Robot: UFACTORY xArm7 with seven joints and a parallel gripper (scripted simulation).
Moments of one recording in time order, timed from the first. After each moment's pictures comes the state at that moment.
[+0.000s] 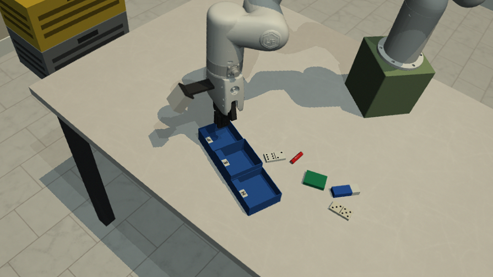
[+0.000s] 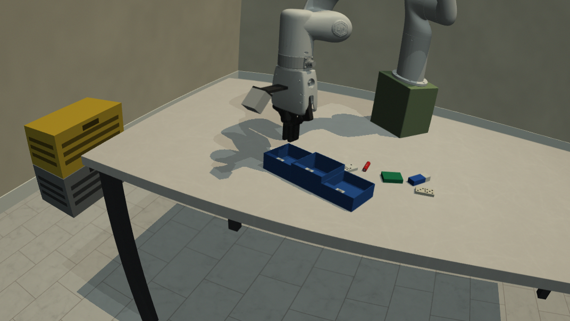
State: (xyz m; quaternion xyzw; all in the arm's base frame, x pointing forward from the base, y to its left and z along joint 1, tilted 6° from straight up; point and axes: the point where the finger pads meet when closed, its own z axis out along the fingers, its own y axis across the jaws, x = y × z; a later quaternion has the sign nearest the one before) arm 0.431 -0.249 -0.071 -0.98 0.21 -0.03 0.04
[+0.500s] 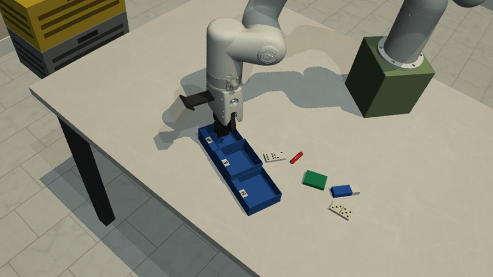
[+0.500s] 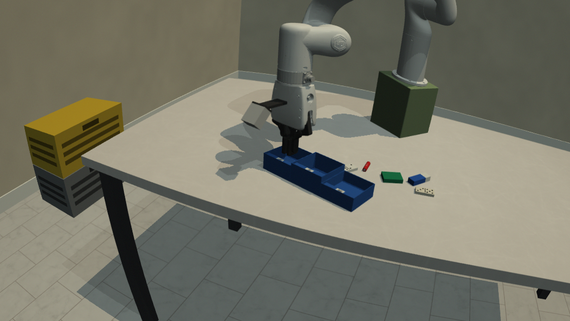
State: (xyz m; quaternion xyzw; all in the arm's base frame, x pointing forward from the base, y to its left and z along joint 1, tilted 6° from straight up) arm 0.433 -0.246 -0.105 -0.98 0.21 -0.02 0.04
